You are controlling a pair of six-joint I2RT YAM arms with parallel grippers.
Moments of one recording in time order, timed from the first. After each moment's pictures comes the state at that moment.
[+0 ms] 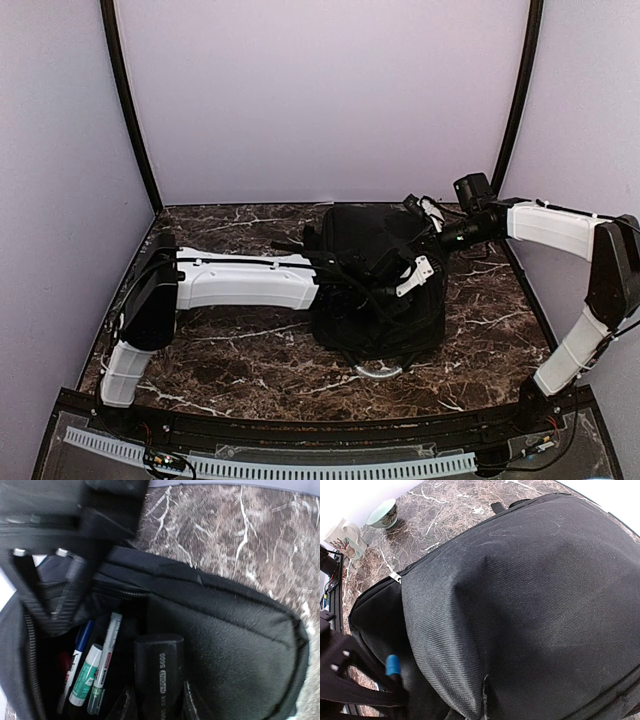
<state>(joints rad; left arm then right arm) -1.19 2.21 1.86 -0.33 -0.31 0.24 0.32 1.59 1.15 -0.47 -0.72 -0.37</state>
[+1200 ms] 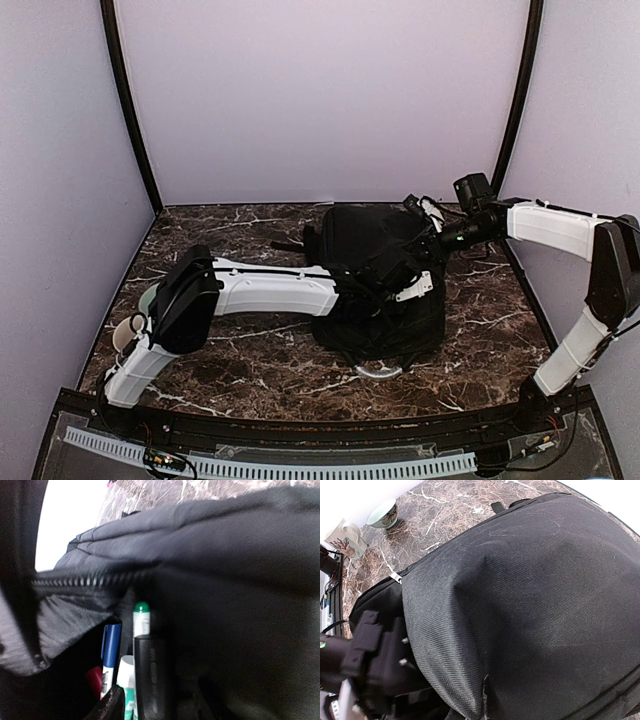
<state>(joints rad) -1.16 2.40 1.98 -0.27 -0.53 0.59 0.32 1.59 1.15 -0.47 -0.72 -0.37</state>
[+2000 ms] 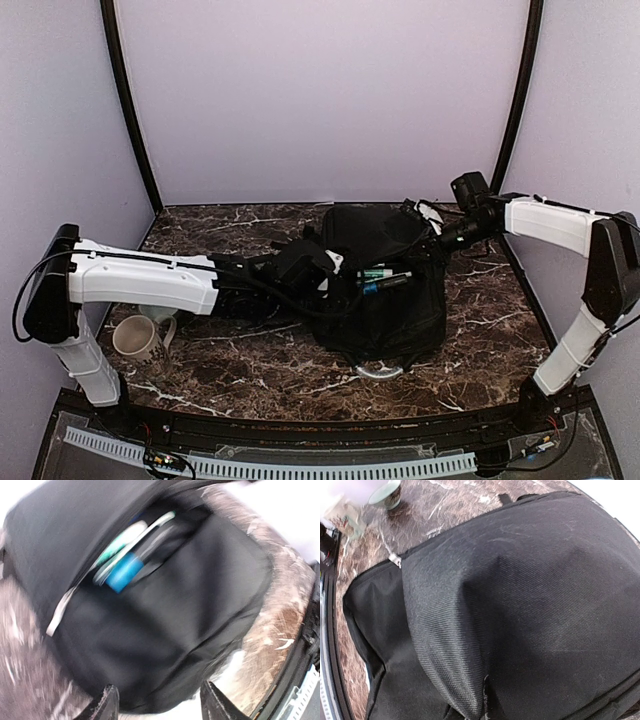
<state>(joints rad) -1.18 1.73 1.30 -0.32 -0.25 -0.39 0.32 1.61 1.19 -0.55 -0.70 -0.51</state>
